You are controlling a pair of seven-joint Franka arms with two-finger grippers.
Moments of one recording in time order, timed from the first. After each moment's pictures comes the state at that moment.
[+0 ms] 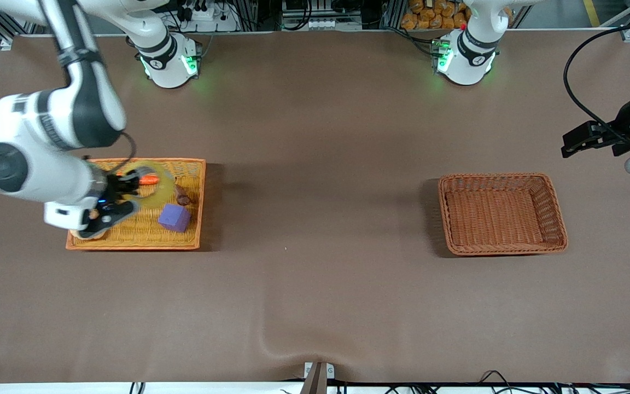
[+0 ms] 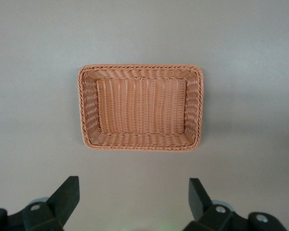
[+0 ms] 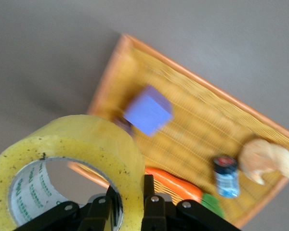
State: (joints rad) left arm 0.07 0.08 -0.13 -1.47 0.03 1.49 -0.08; right arm 0.27 0.28 -0.05 -1.65 0.01 1.71 -0.28
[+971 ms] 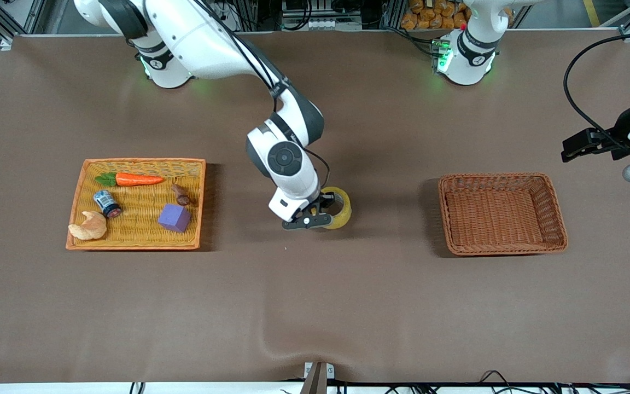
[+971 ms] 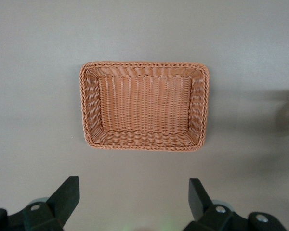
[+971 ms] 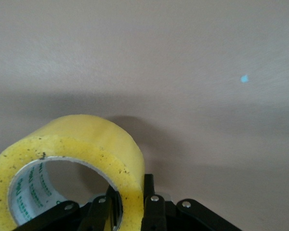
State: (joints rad) left arm 0.07 0.11 -0.12 -1.47 0.04 1.49 -0.08; right arm 0.77 0.85 -0.04 -1.34 0.19 2.27 0.55
